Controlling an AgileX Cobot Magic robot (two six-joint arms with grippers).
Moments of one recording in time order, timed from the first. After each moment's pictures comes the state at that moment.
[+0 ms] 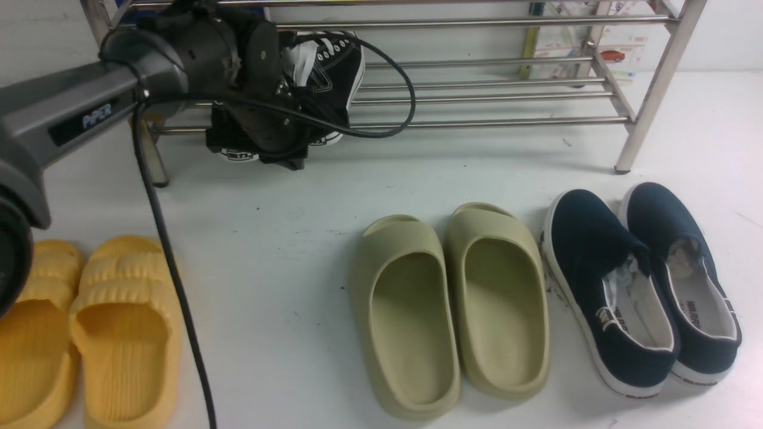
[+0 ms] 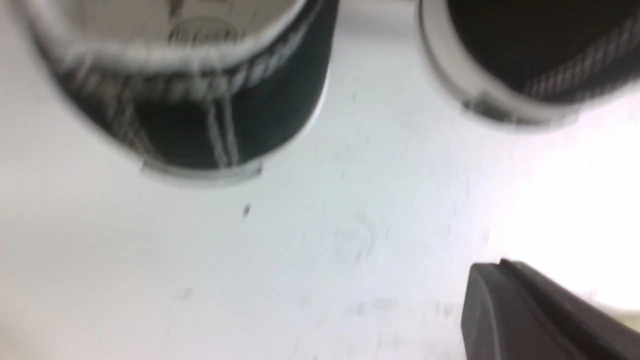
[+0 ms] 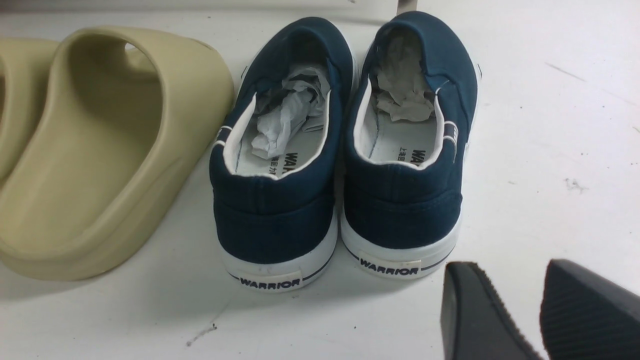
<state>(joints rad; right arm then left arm) 0.03 -0.01 0.01 0.13 0.40 -0.06 -0.34 1.98 -1.69 0.08 0.81 -0.48</state>
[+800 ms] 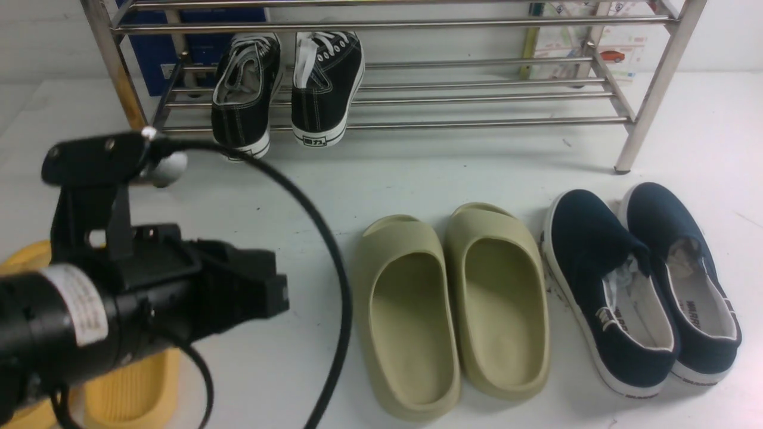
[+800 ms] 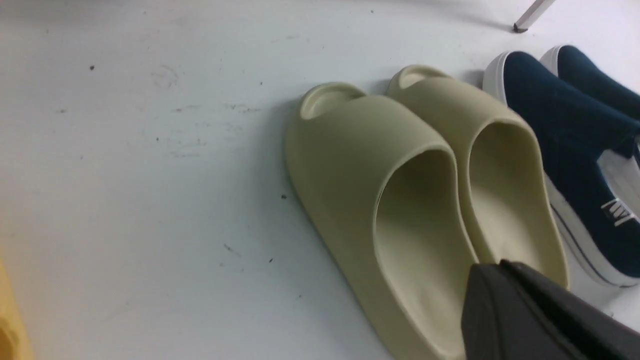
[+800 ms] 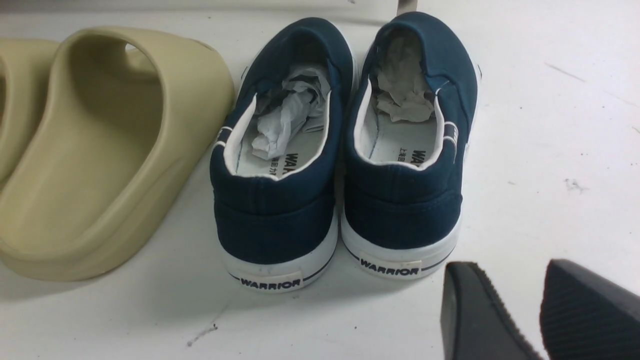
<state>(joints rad) 0.03 -0.01 0.01 0.13 0.40 -0.06 -0.59 0.90 -0.60 0.05 0.32 -0.50</state>
